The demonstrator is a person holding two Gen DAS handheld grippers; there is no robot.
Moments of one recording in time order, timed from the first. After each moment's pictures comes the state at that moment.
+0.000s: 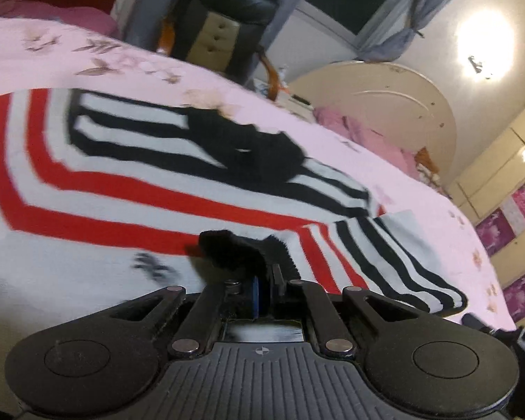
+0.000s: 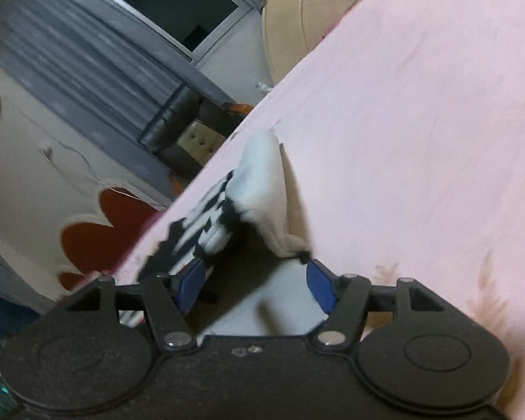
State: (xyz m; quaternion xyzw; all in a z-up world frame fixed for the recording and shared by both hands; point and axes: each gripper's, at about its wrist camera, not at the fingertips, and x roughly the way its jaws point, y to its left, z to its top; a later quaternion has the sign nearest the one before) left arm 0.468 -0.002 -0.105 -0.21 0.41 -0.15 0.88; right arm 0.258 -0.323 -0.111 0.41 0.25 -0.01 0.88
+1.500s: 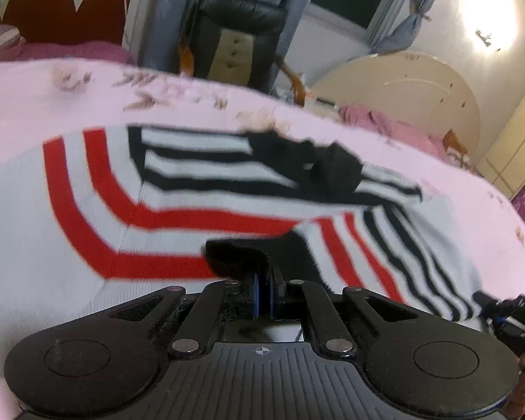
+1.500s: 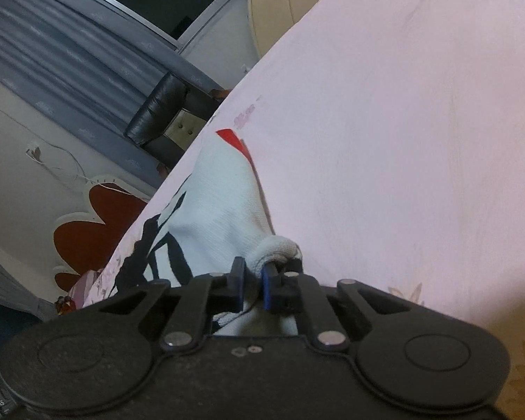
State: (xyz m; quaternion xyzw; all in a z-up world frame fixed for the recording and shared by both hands) left arm 0.467 0.039 -0.110 -0.12 0.40 -0.11 0.90; right arm 0.286 -0.333 -0.147 0.41 0.27 -0.02 0.87
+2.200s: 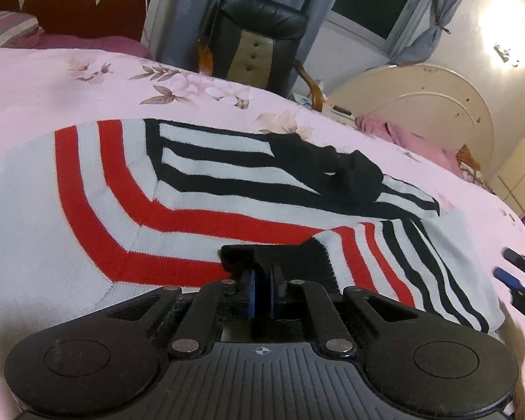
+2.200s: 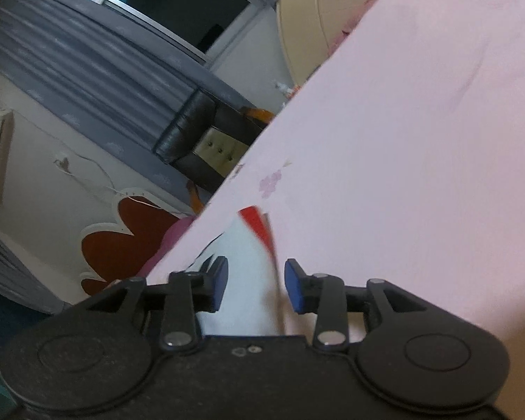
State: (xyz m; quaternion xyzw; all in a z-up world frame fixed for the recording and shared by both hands) left arm 0.474 0.043 -0.118 -0.14 0.39 -0.08 0.91; right arm 0.351 -0.394 -0.122 0.41 0.24 0.03 0.88
